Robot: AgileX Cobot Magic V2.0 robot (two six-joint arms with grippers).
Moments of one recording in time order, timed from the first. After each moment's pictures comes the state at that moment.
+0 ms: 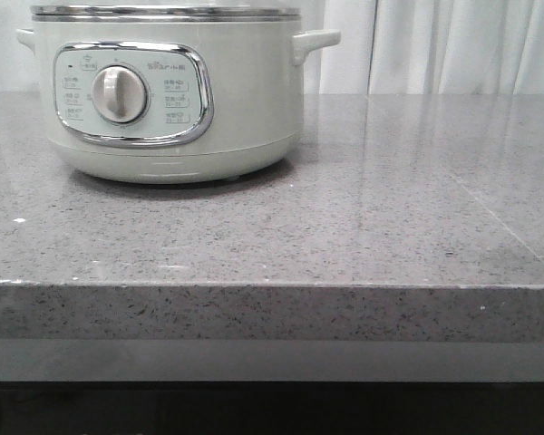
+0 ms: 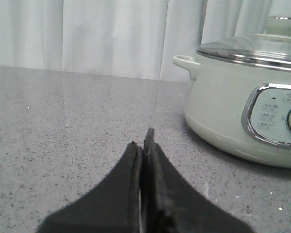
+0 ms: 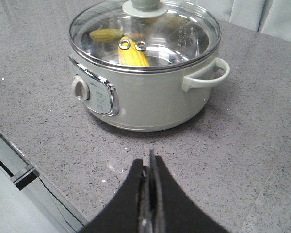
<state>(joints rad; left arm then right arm) -0.07 -0.01 0.01 -0.06 0.03 0.00 0.56 0.78 -0.80 0.23 0.42 -0.19</state>
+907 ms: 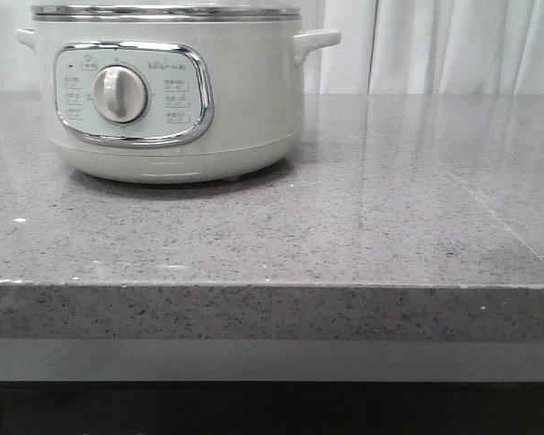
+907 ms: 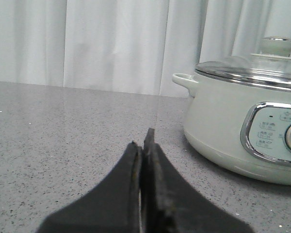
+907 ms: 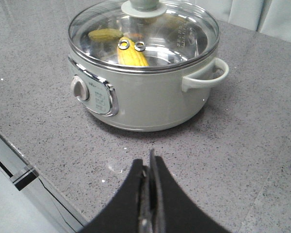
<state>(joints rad) -0.07 -0.01 0.01 -0.06 -0.02 -0.01 0.56 0.78 -0.80 0.23 0.42 -0.19</state>
